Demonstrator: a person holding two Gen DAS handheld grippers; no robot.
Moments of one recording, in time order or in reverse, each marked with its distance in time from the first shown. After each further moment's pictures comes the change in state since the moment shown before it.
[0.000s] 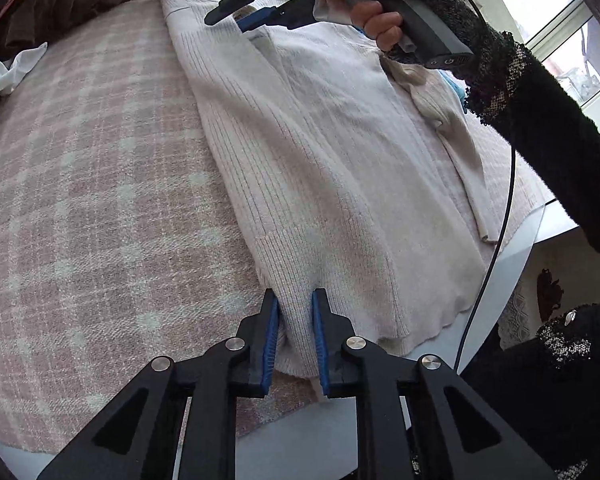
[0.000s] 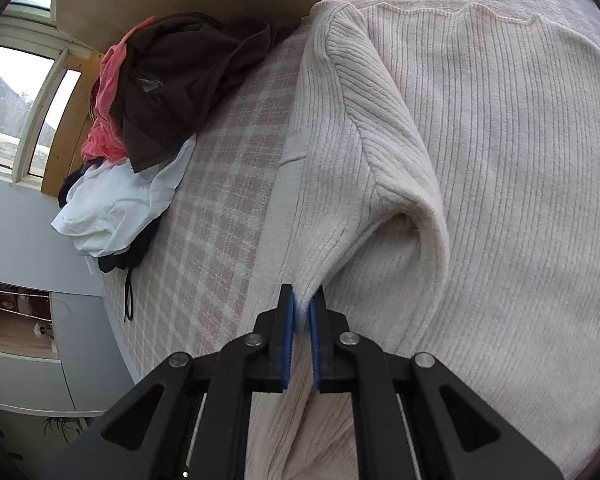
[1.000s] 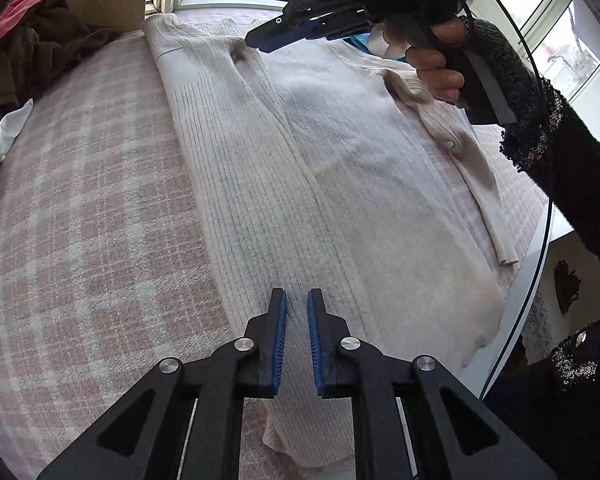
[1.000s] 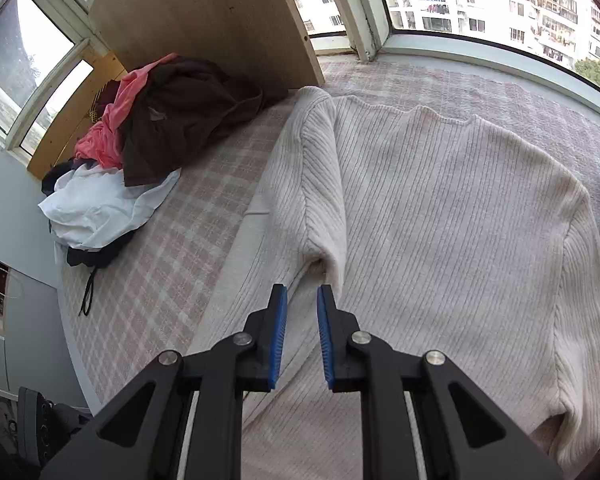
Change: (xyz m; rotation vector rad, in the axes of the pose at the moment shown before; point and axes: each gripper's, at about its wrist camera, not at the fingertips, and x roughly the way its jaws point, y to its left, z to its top) left arm -0.006 0.007 0.040 0.104 -0.036 0.043; right arm -0.061 -0.017 0.015 -0.136 -0.209 -0.223
